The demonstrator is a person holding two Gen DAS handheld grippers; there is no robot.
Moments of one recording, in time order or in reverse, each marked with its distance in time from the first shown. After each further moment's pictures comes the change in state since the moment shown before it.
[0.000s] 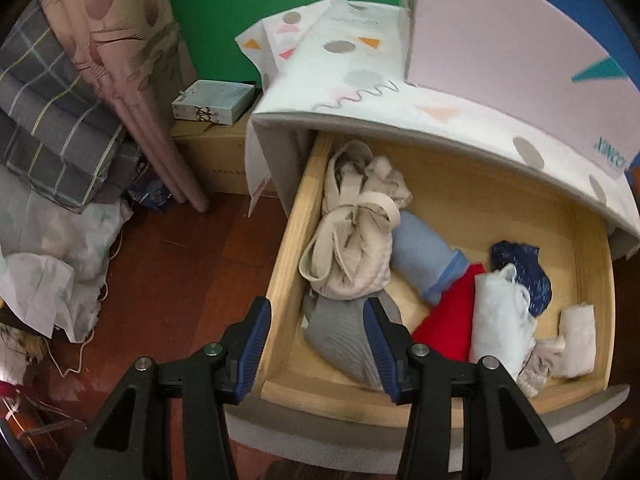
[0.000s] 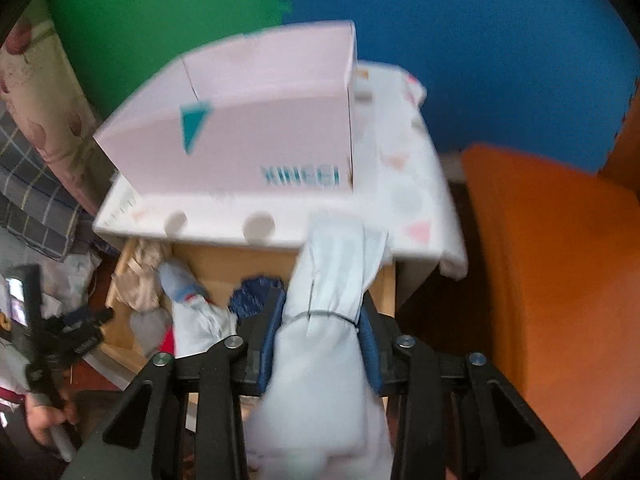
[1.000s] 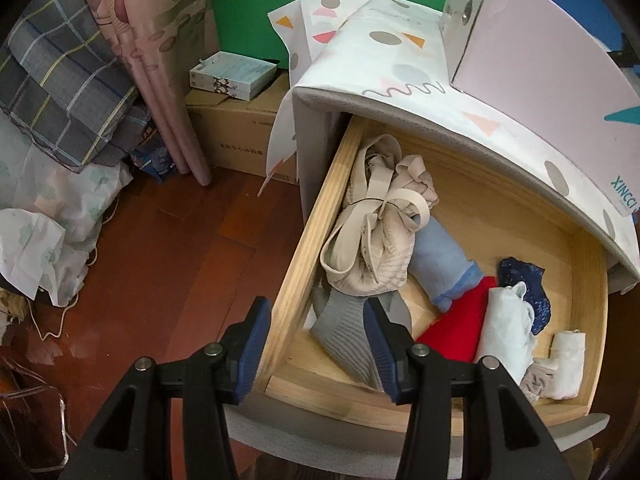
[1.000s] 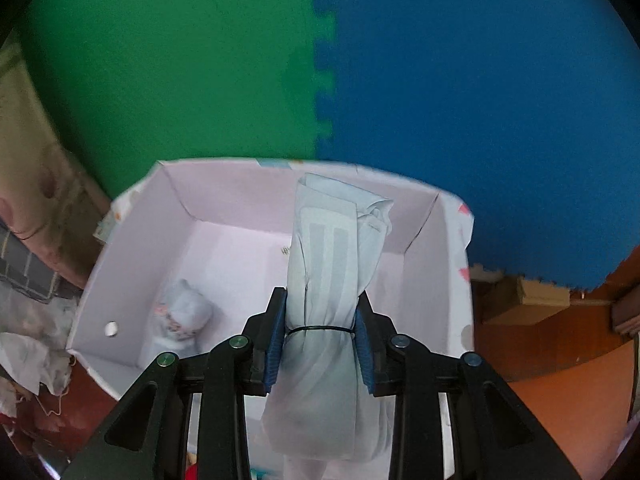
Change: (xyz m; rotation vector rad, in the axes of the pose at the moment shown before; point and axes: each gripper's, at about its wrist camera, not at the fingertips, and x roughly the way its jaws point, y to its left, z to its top) left arm 0.012 0.022 -0.001 -0.110 0.048 -0.031; right arm 0.115 0.059 0.210 -0.069 0.052 -0.052
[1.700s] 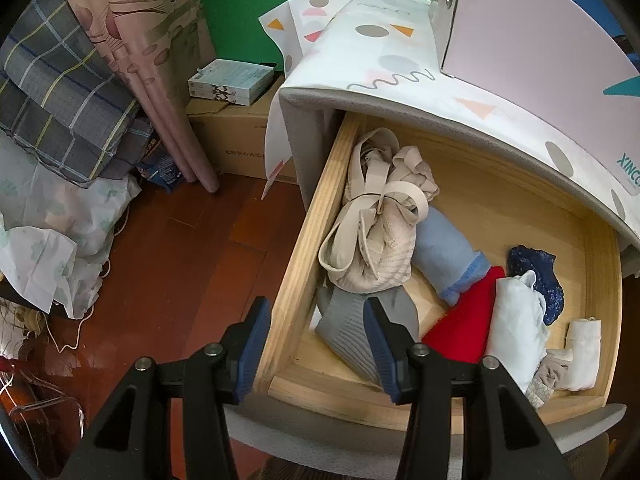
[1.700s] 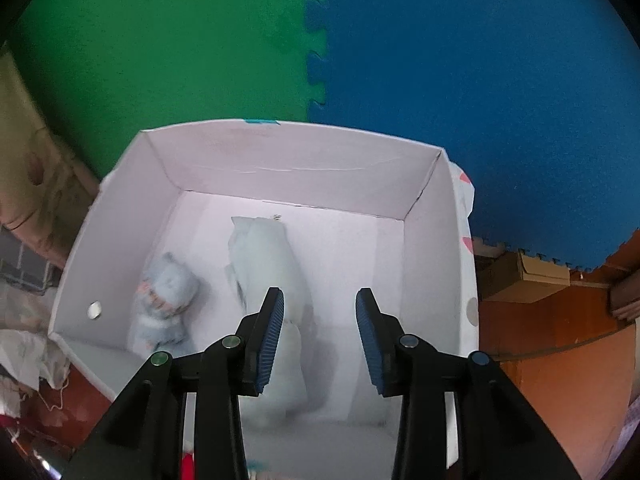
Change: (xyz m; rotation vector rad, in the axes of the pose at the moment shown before) left arm 0.002 -0.010 -0.001 0.057 -0.002 0.051; right arm -0.019 0.001 -0.023 -0.012 0.036 0.002
